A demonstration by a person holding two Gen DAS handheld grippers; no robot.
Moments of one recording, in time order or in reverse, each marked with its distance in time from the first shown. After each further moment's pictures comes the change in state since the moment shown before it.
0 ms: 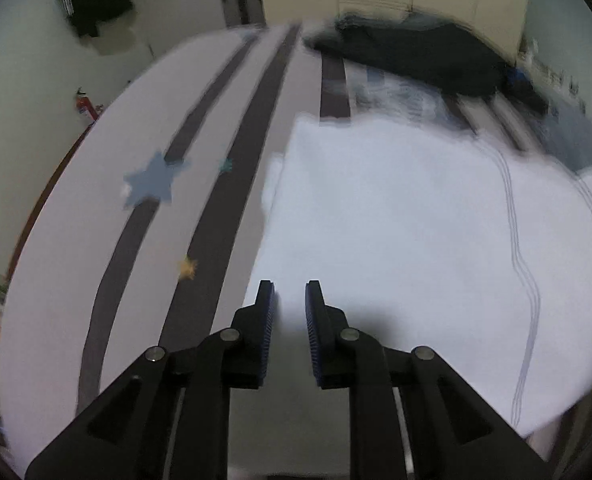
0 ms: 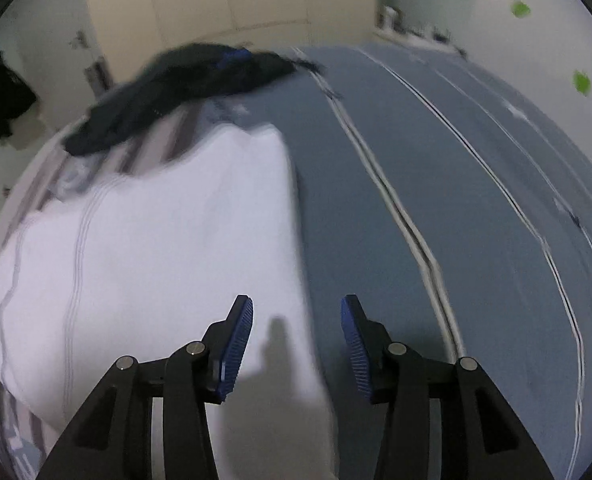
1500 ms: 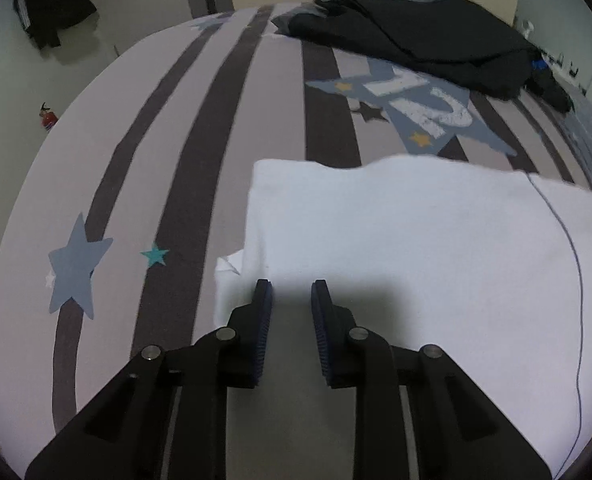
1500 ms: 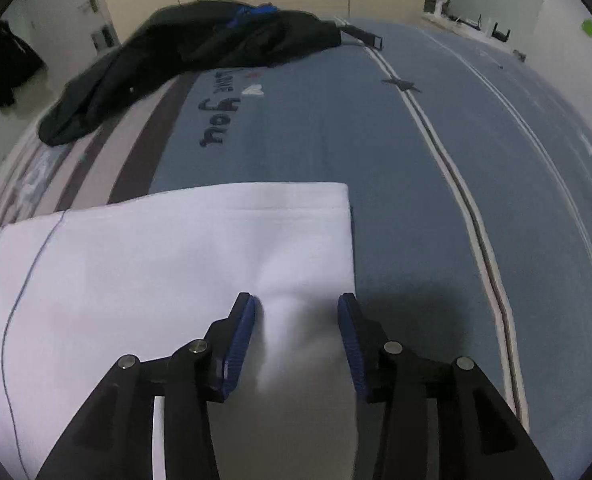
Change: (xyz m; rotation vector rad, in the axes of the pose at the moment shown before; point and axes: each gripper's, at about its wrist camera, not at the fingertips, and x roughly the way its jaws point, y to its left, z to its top) left arm 0.114 -0.001 0.072 0.086 0.071 0.005; right arm 0.129 -0.007 0.069 -0.052 0.104 0.021
